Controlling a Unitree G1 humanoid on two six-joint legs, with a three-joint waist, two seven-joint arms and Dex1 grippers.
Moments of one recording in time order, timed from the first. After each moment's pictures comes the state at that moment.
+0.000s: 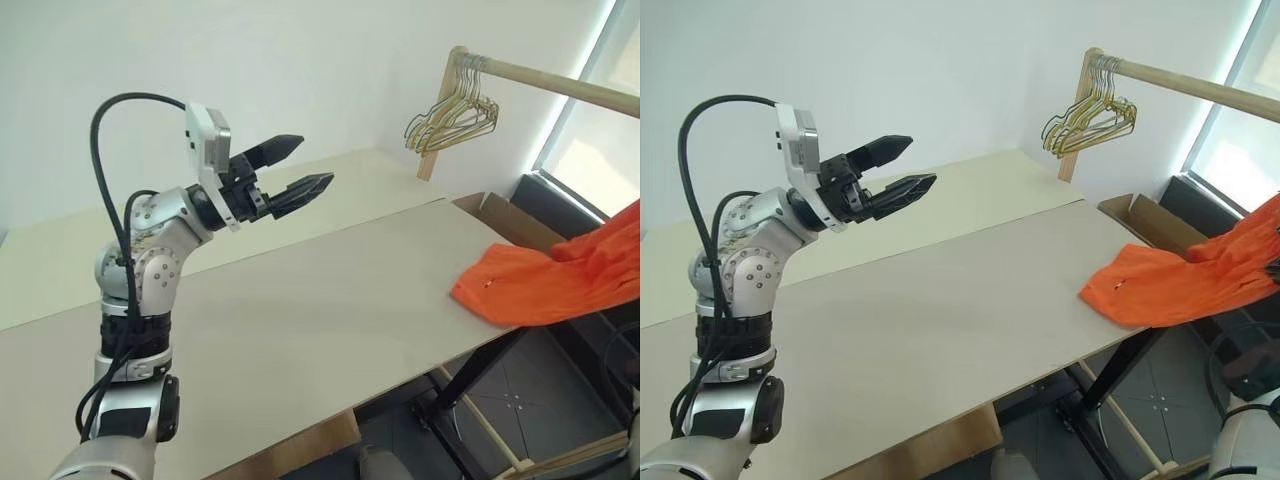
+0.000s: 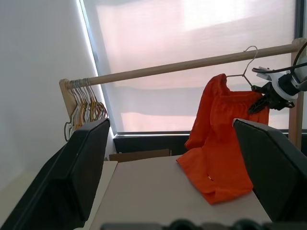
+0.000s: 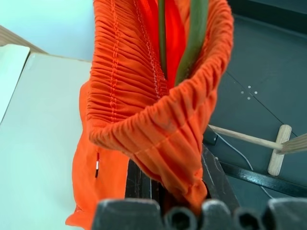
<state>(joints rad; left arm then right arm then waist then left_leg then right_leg) -0.73 0.44 0.14 -0.14 -0.63 0.57 -0.84 -0.93 -0.96 -0.91 0.55 0.18 1.50 0.01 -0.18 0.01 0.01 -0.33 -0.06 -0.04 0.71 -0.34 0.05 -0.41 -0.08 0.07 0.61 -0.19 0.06</state>
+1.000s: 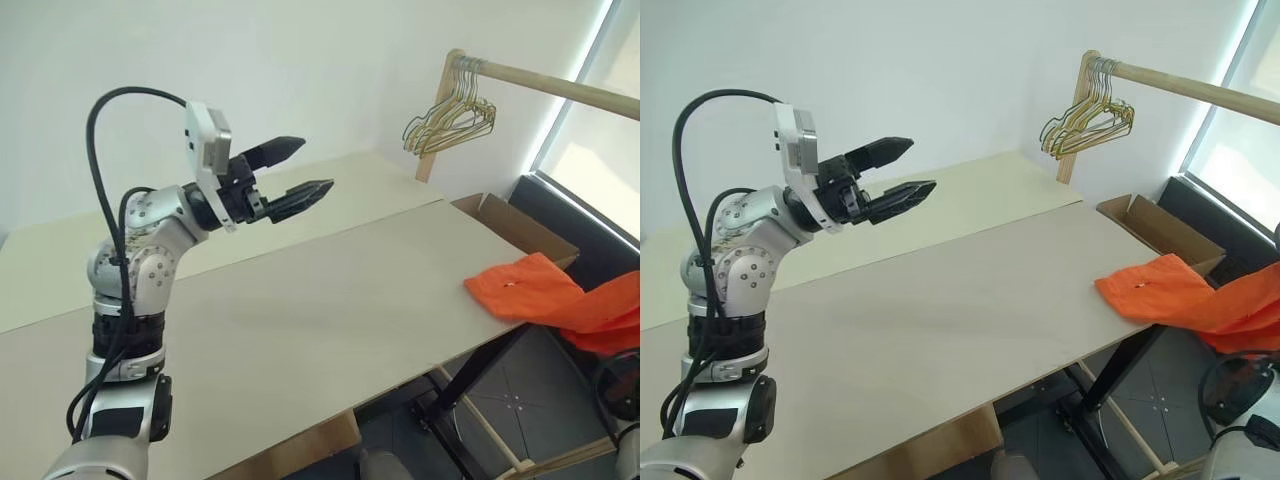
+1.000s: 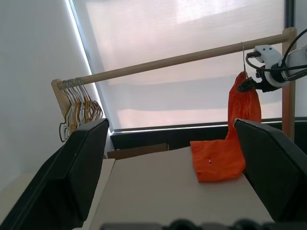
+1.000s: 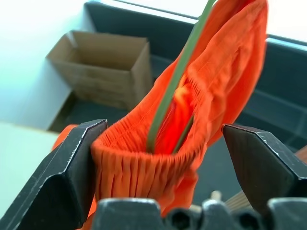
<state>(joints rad) -0.74 0.48 0.12 -0.15 -0.63 0.57 -0.87 -0.73 -0.83 -0.77 0.18 0.07 1.17 -0.17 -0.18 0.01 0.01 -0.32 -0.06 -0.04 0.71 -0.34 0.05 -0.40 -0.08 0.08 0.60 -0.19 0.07</state>
